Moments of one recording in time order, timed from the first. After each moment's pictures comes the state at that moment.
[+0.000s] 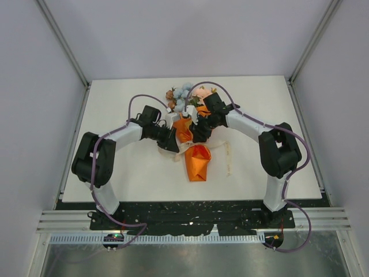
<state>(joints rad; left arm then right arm) -0.39 1.78 1.09 -0.36 0.78 0.09 0.51 1.90 1.41 -0.55 -0.60 -0.66</state>
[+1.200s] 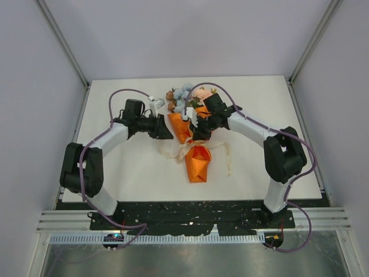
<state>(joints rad) -0.26 1.62 1.01 -0.22 0.85 -0.08 0.53 1.85 1.39 -0.55 -0.61 -0.74</state>
